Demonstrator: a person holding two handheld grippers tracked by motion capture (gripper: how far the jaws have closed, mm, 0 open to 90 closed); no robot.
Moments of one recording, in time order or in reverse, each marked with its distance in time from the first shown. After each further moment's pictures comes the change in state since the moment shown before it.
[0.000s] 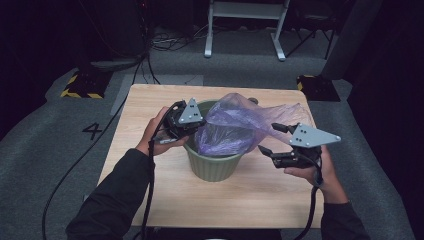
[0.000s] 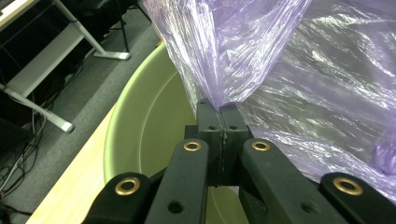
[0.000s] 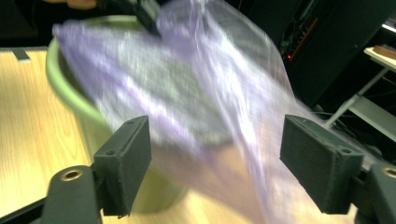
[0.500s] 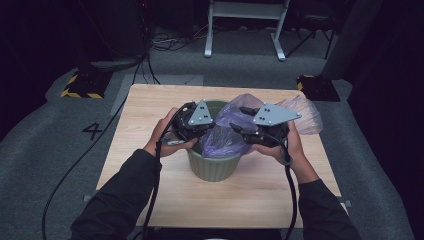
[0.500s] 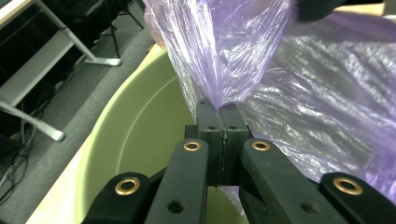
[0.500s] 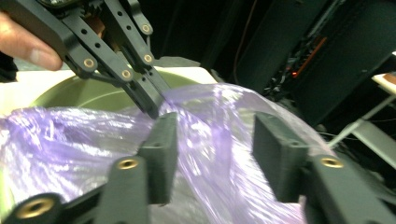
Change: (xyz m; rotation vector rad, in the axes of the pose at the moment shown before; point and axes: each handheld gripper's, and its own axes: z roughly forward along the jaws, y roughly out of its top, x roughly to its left) left arm -0.015 0.019 0.007 -0.006 -0.034 0.014; right arm 0.005 0.063 0.062 -0.015 -0.001 -0.077
